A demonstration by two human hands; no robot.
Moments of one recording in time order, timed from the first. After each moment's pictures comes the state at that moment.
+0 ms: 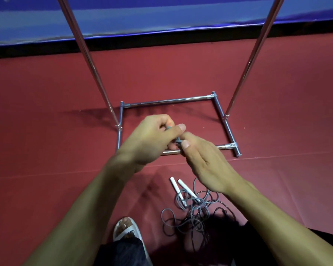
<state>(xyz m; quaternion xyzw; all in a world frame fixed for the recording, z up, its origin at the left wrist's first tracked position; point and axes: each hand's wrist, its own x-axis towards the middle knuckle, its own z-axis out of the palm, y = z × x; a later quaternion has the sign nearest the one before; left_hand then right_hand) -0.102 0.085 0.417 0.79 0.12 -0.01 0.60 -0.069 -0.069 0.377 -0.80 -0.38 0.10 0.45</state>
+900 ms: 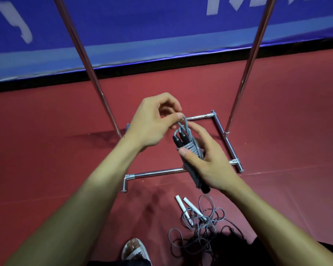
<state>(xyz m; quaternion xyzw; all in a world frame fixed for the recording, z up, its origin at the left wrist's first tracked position) -0.060 0.101 0.477 0.83 -0.03 0.14 0.53 -0.050 -0.068 0.400 -0.72 -0.30 0.10 0.61</state>
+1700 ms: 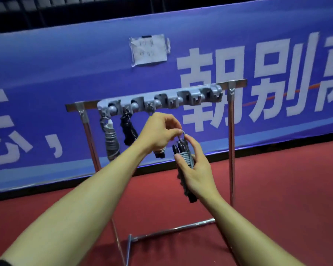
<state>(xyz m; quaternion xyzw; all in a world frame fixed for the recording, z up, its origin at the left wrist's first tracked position) 0.068 0.097 0.770 0.90 -0.10 0.25 0.34 0.072 -0.028 0.650 -0.65 -0.29 -0.14 0.68</state>
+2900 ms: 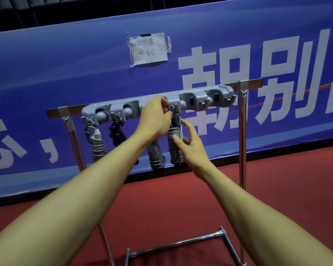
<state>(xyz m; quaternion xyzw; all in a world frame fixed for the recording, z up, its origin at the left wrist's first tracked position) 0.152 0.118 0.798 0.89 0.02 0.37 0.25 0.205 0.020 0.685 -0.61 -0.31 -0.05 0.73</state>
